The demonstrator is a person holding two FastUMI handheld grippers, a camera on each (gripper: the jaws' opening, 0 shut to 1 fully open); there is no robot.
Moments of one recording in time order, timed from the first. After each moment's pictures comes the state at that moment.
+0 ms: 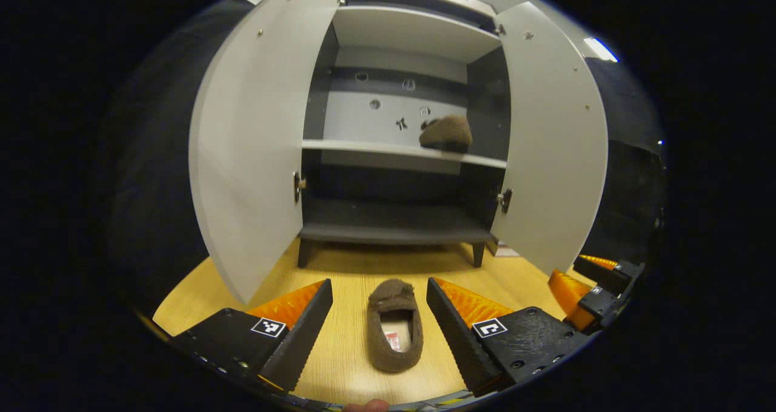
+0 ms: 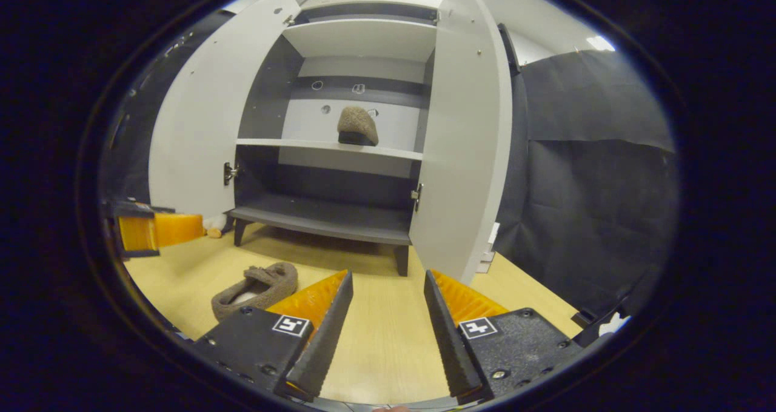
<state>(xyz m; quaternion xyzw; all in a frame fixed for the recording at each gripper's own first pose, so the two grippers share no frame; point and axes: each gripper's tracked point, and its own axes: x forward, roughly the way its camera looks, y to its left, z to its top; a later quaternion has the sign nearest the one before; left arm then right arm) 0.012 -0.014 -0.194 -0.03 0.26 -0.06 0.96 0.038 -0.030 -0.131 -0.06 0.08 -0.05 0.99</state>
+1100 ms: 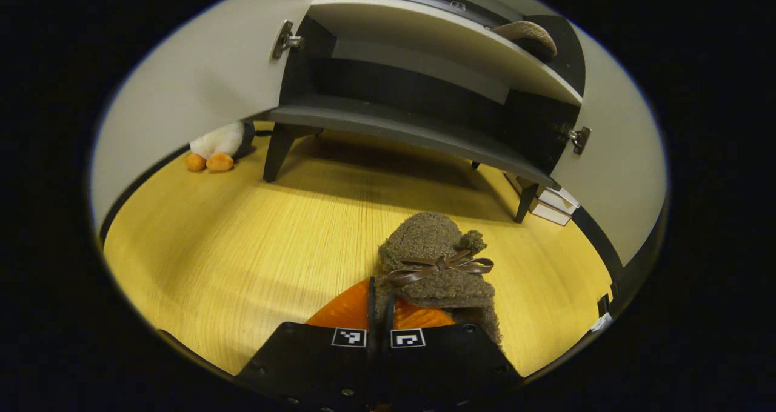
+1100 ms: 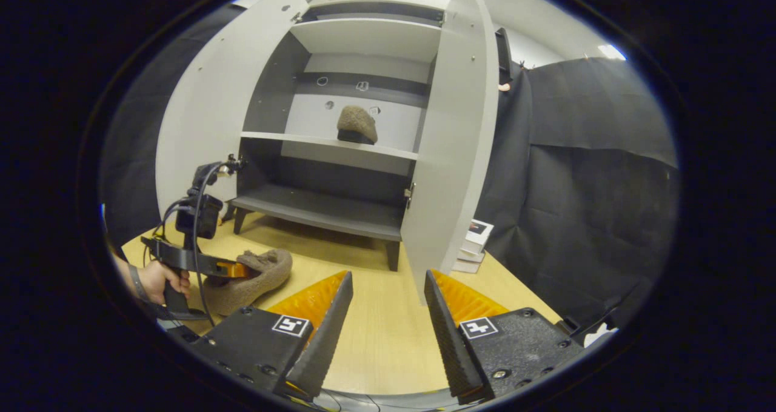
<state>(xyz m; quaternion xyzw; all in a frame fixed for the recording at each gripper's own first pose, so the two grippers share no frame) 0.073 -0.015 -0.318 -0.09 0.35 -0.04 0.93 0.027 -0.048 -0.123 -0.09 0.09 -0.05 0.99</state>
